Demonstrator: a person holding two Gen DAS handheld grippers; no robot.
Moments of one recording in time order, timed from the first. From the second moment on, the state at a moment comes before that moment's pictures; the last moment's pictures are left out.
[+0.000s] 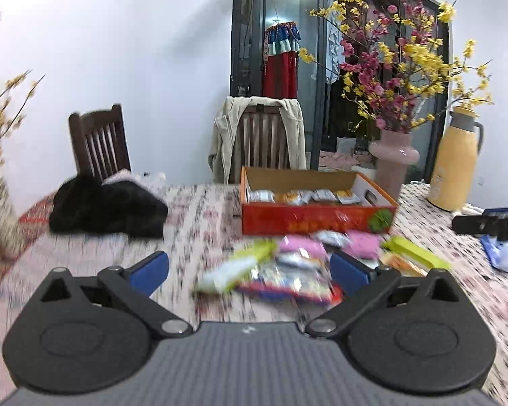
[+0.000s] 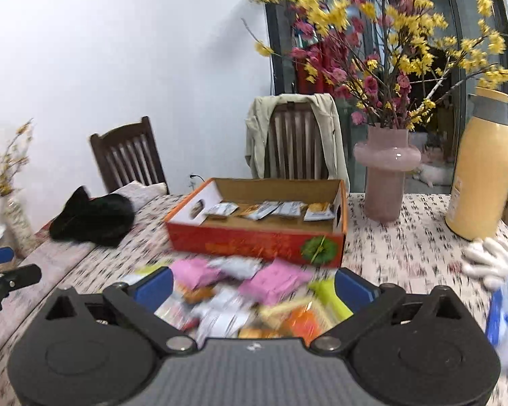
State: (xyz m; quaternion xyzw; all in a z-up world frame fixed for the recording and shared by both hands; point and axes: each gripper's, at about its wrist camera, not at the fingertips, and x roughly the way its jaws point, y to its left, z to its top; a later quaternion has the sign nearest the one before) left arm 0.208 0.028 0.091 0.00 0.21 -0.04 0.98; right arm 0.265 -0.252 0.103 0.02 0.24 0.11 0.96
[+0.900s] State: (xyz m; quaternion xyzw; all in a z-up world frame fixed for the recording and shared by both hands) left arm 0.087 0.018 0.010 0.02 0.24 -0.05 0.97; right arm 0.085 -0.219 0.004 0.03 0.24 0.10 0.97
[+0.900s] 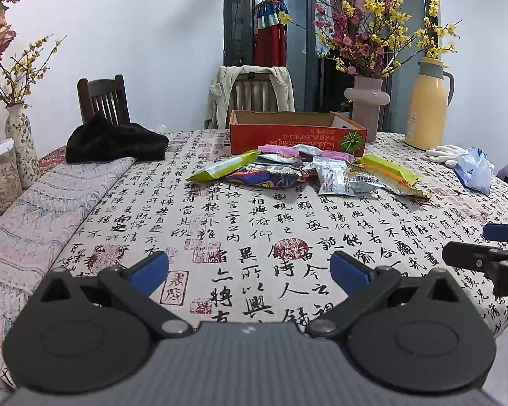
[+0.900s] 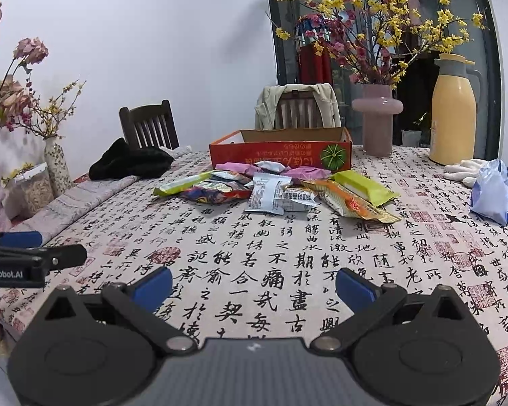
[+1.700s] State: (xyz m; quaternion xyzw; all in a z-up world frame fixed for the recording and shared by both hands) left arm 0.203 0.022 0.009 0.01 0.29 -0.07 0.95; right arm 0.187 -0.246 0.012 0.04 0.26 0.07 0.96
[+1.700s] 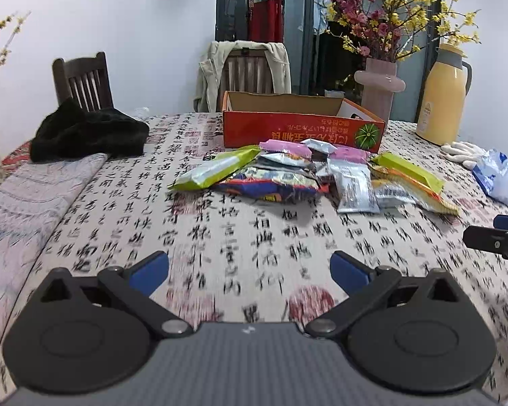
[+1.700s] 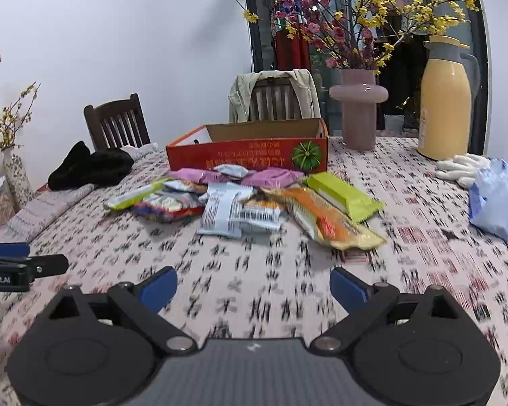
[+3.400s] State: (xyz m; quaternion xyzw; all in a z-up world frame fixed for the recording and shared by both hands) left arm 0.266 0.065 0.039 -0.05 0.30 -0.08 0.95; right arm 0.249 -0.247 0.021 0.04 0.30 0.14 0.94
